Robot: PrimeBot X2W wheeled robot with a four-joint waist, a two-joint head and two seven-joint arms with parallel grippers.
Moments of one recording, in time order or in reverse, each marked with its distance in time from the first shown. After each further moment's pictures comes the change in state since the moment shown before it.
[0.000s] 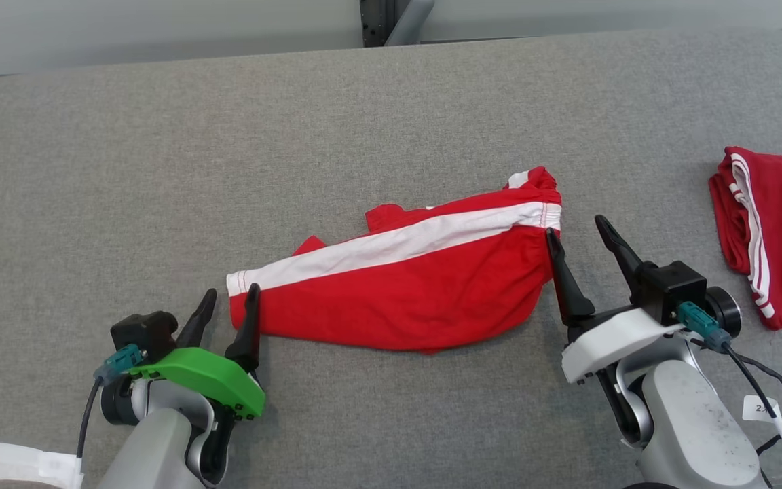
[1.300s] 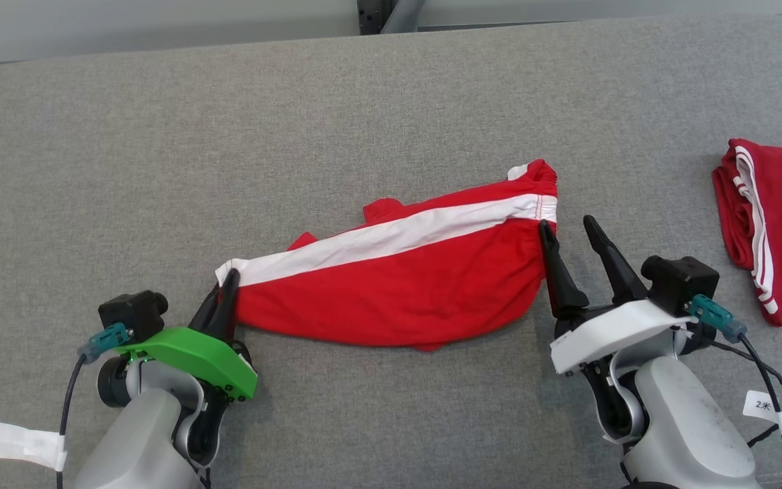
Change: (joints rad) left arm -0.088 0.072 -0.170 0.039 -0.231 0.000 0.000; right arm -0.019 0.001 0.058 0.007 0.236 -0.001 0.000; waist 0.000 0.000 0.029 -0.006
